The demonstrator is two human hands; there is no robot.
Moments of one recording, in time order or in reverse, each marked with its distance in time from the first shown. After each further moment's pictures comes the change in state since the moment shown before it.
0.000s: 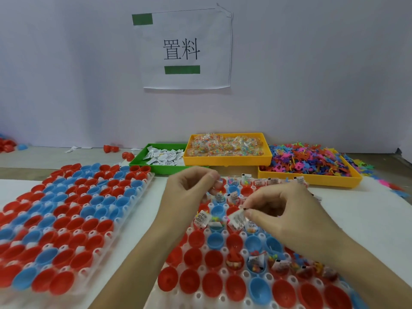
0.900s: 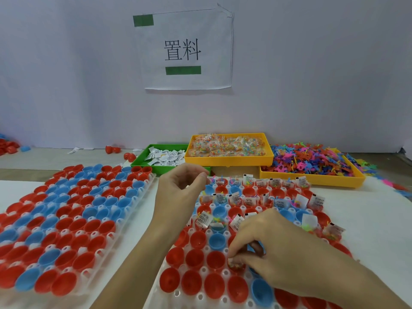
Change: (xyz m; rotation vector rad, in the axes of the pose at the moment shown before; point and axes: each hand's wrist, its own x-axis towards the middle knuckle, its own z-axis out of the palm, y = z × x) left_hand 0.004 -0.004 -0.006 0.162 0.181 0.097; right_hand -0.010 0.001 0.018 -0.325 -0.405 -0.152
